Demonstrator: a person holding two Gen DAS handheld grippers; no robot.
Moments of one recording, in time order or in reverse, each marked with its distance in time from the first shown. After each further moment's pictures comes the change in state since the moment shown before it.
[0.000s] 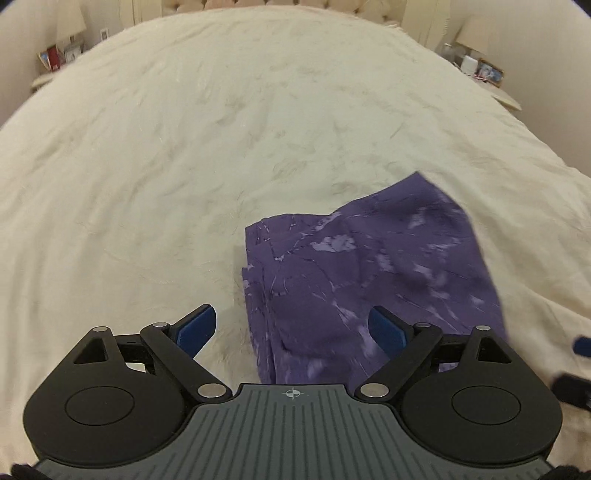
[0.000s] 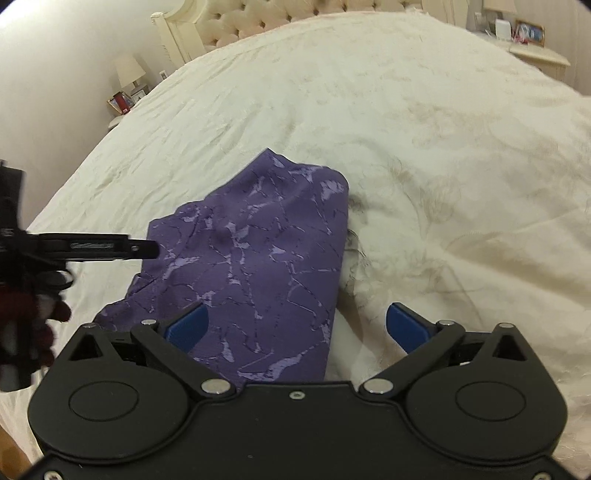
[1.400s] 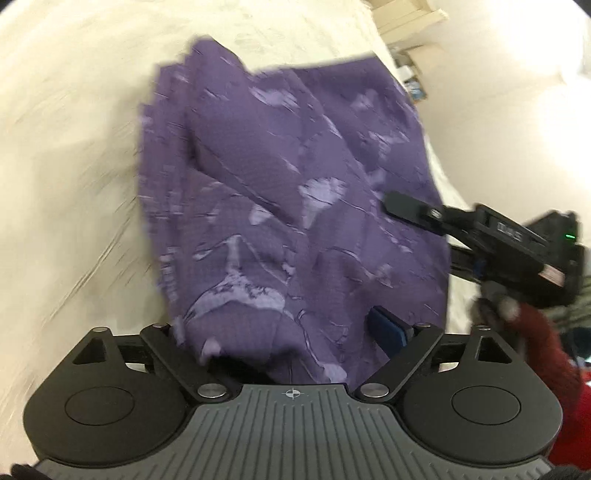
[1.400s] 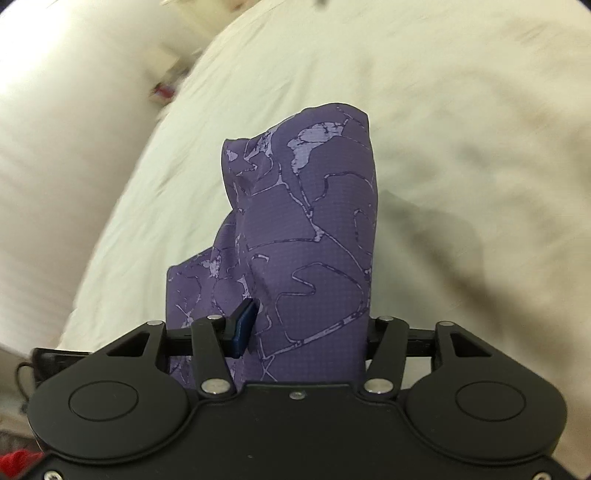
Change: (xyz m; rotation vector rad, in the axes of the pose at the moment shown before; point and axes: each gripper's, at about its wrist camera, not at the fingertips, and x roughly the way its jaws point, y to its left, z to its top) left arm 0.057 0.057 -0.074 -0.354 0.221 -0.622; right arm 0.079 0.002 0.037 0.176 0.187 0.290
